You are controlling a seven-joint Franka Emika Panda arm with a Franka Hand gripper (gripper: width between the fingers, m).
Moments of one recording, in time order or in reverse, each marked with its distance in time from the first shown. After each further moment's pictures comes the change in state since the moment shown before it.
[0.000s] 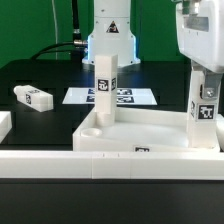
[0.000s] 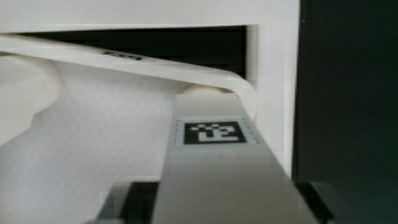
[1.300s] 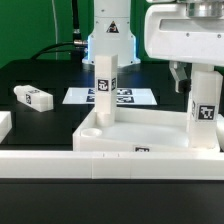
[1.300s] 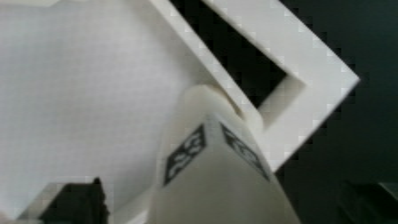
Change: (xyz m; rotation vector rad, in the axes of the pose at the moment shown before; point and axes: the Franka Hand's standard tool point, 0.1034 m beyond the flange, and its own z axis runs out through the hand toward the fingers) arm -0.004 0.003 -0.001 -0.099 0.010 -0.880
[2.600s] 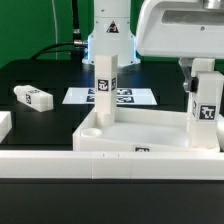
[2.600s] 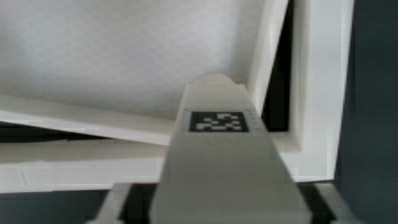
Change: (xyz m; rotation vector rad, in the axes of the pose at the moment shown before) arm 0.004 -0.004 -0.004 -0.037 0.040 -0.714
